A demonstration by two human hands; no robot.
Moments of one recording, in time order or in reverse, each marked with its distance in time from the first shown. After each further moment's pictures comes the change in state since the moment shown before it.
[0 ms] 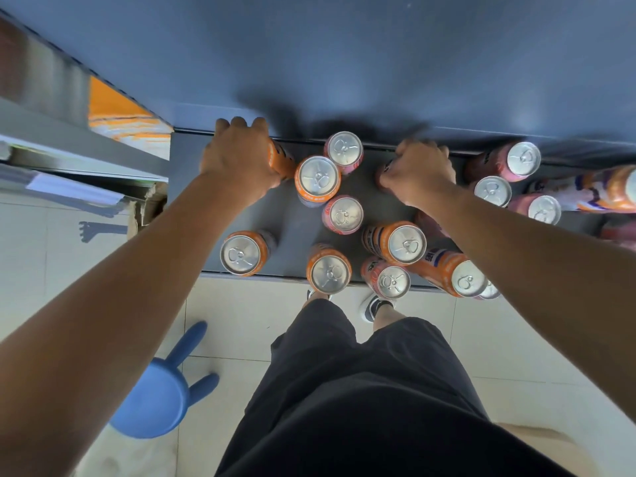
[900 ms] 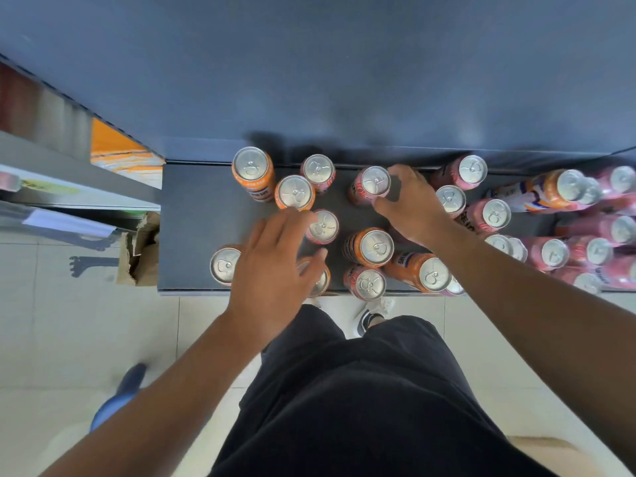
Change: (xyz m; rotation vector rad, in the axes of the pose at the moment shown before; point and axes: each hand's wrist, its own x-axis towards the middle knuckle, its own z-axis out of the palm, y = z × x) left_hand -0.145 0.051 0.032 -0.429 0.443 0.376; right_hand -0.059 0.039 -0.024 0.350 0.042 -0.077
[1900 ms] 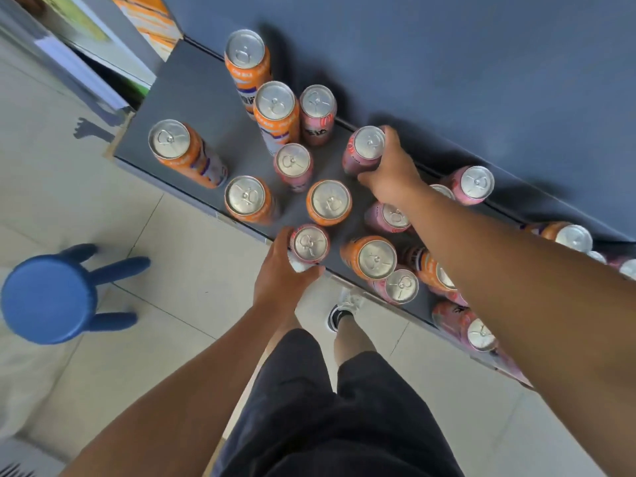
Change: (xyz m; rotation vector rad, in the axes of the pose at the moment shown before) left_hand -0.082 0.060 0.218 -0.479 0.062 -0.979; right_hand 0.065 0.052 0.018 -0.043 -0.277 -0.282
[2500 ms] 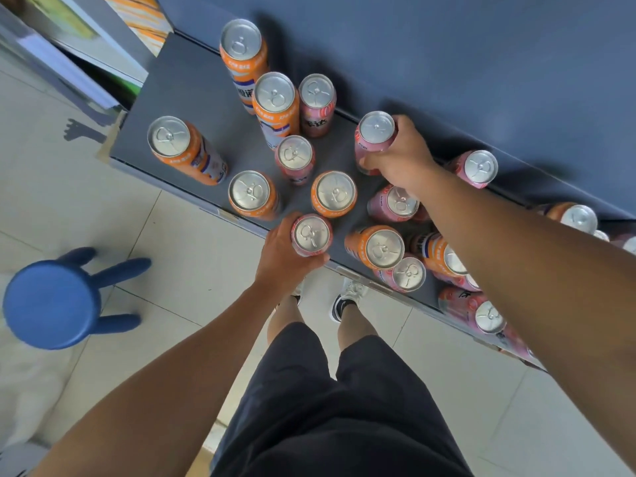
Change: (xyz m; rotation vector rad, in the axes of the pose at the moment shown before) left_hand 0.020 0.000 -0.014 0.051 -0.045 0.181; right_hand 0.002 0.001 -0.008 0.173 0.058 0.054
